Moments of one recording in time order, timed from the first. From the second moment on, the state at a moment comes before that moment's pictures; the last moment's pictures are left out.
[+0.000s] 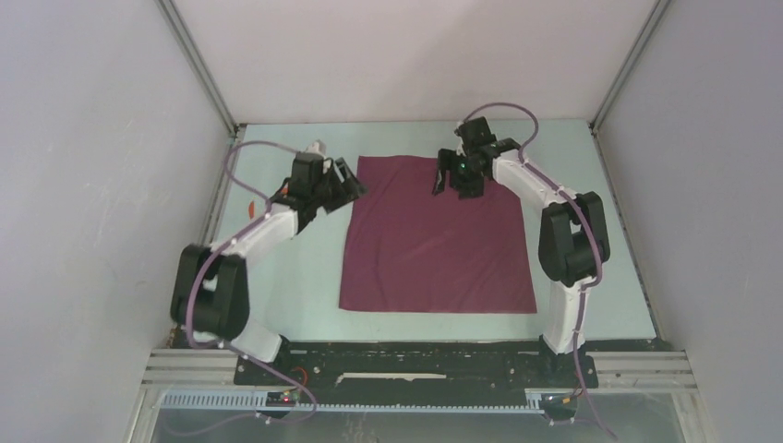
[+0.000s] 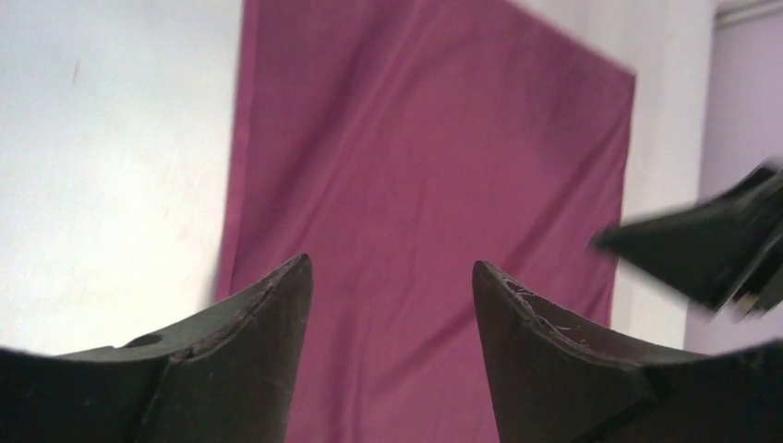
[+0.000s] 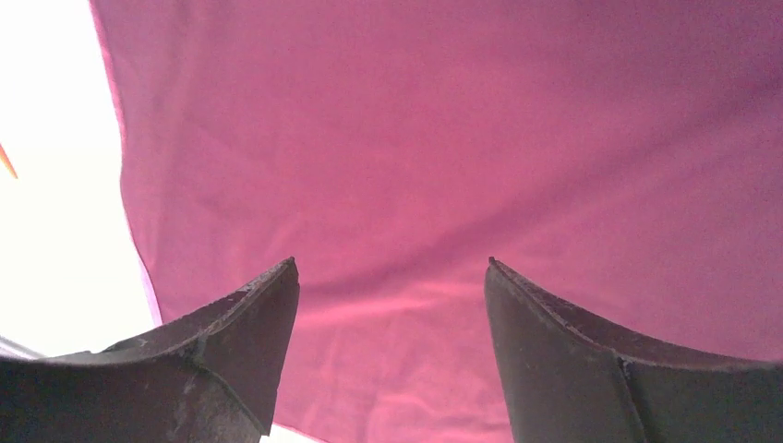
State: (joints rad) left arm -0.28 1.47 0.94 -0.13 0.14 -0.68; right arm 0.36 2.00 1.71 -0.69 -0.15 0.40
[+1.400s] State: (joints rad) left arm -0.14 2.47 2.14 -0.54 0.08 -0.84; right arm 0.15 1.56 1.21 -0.53 -0.33 0.49
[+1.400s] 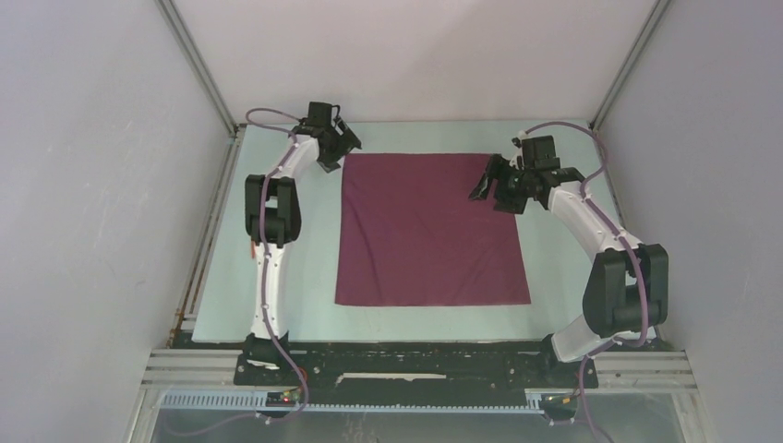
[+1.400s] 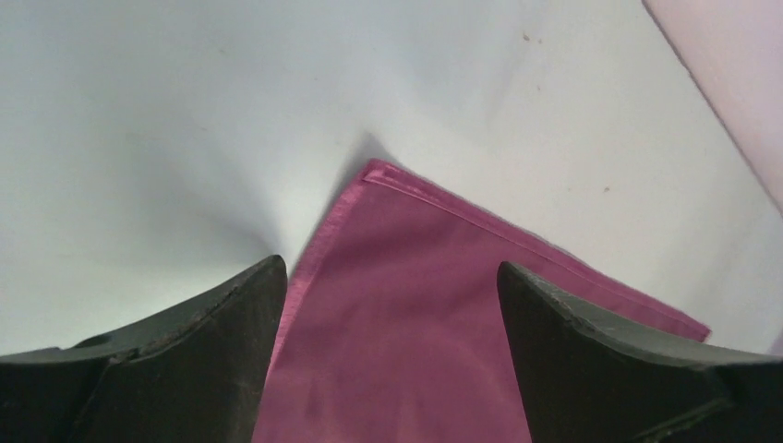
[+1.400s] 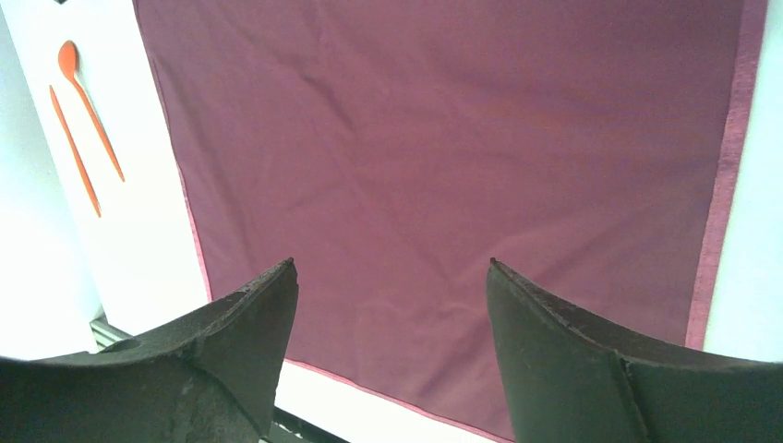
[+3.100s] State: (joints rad) left arm -0.38 0.74 0.47 -0.43 0.16 -0.85; right arm -0.12 1.44 0.73 -0.88 -0.12 0.69
